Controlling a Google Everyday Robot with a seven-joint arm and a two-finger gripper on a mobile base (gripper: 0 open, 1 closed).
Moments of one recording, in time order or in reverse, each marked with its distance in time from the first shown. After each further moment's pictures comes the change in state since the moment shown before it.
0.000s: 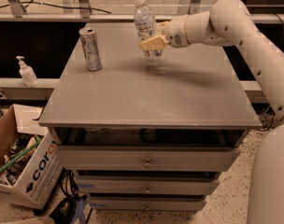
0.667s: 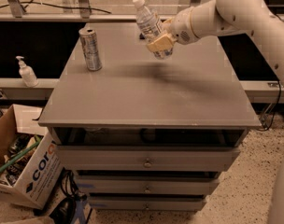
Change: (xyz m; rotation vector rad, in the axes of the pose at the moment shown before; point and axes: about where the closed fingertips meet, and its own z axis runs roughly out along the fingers) arm -0.004 0.016 -0.032 0.038 0.181 -0.115
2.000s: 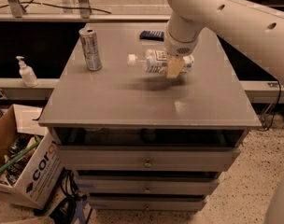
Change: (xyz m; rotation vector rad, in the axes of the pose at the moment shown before) arm 0.068 0.058 -0.038 -0.138 0.751 -0.482
